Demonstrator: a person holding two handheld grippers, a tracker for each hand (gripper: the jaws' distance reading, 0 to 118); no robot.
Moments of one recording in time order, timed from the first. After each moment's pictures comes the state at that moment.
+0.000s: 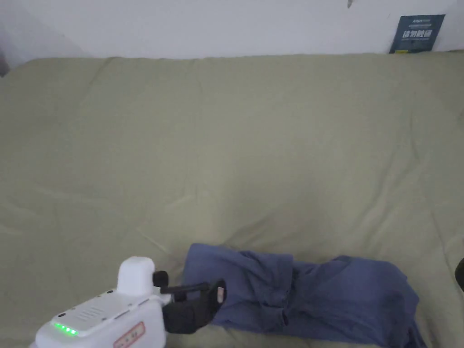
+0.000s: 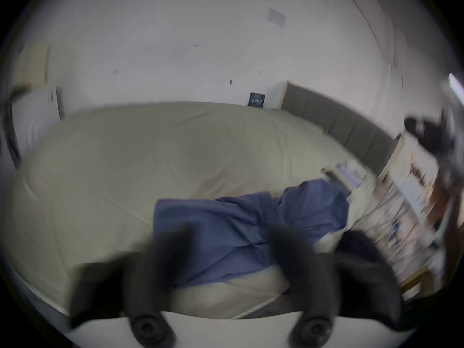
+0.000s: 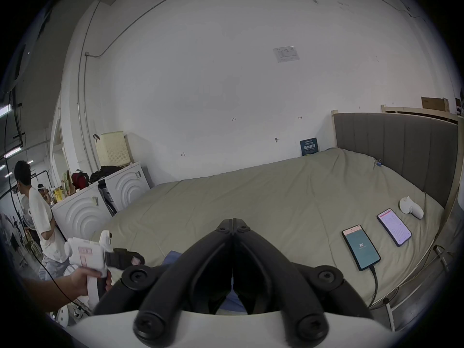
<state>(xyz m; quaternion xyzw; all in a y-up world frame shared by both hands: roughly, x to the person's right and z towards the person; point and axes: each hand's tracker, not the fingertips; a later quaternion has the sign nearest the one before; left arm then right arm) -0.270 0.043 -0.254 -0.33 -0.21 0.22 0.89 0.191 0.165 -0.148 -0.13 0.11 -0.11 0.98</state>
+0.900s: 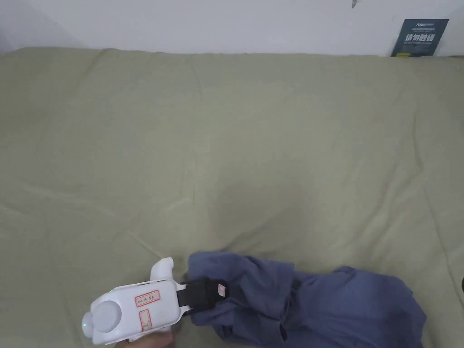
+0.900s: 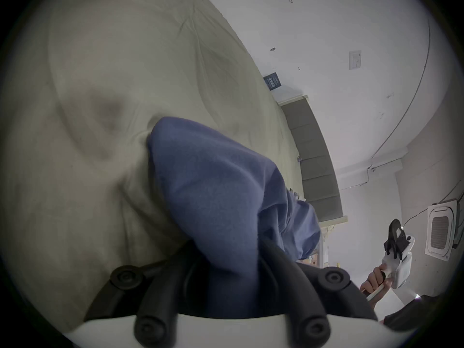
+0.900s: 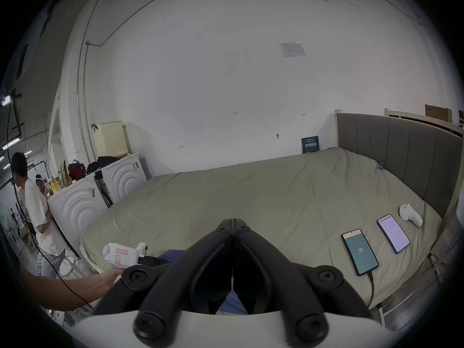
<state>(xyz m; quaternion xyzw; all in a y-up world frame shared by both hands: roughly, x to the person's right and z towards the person) -0.269 -0.068 -0.332 -0.45 -0.24 0.36 0.78 0.181 0.173 -0.170 -0.15 0.11 -0.09 0.98</state>
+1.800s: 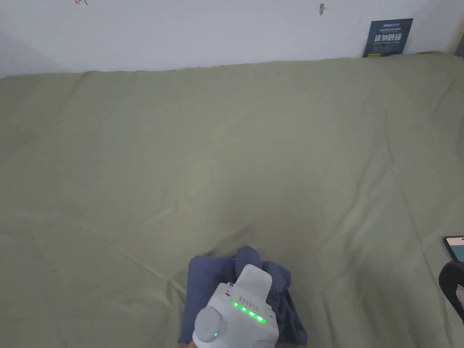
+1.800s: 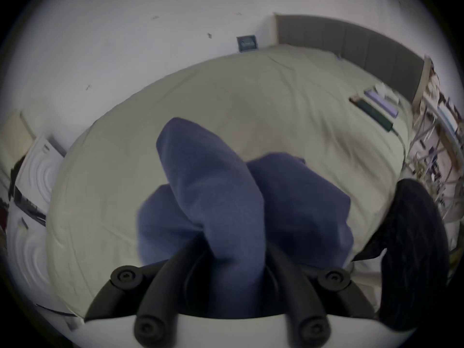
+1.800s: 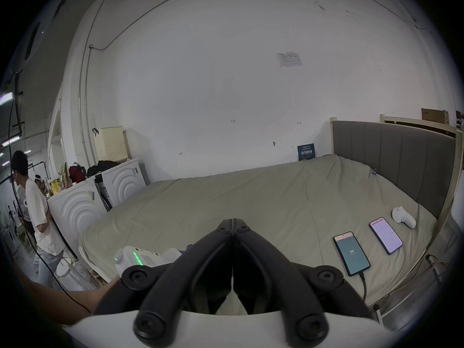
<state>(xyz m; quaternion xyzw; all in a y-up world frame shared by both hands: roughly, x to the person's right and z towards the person) -0.064 -0.016 -0.311 -0.43 -0.11 -0.22 0.86 0.199 0.172 -0.139 -0.12 0.10 -0.09 0.98</state>
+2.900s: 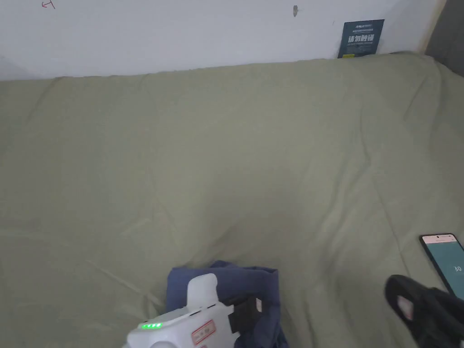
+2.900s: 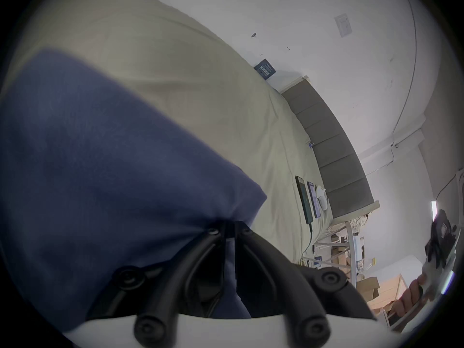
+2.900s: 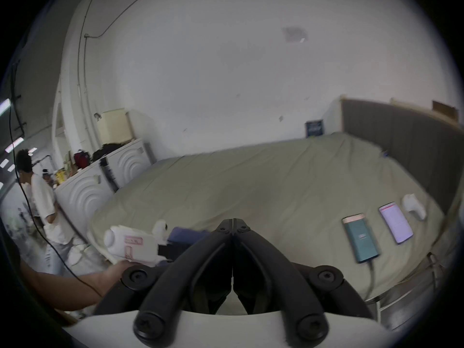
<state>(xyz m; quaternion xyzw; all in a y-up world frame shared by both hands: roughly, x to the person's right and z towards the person) -0.125 0.000 -0.304 -0.42 -0.27 0.25 0.83 0.200 0.154 -0.178 -0.23 0.17 -0.09 0.95</state>
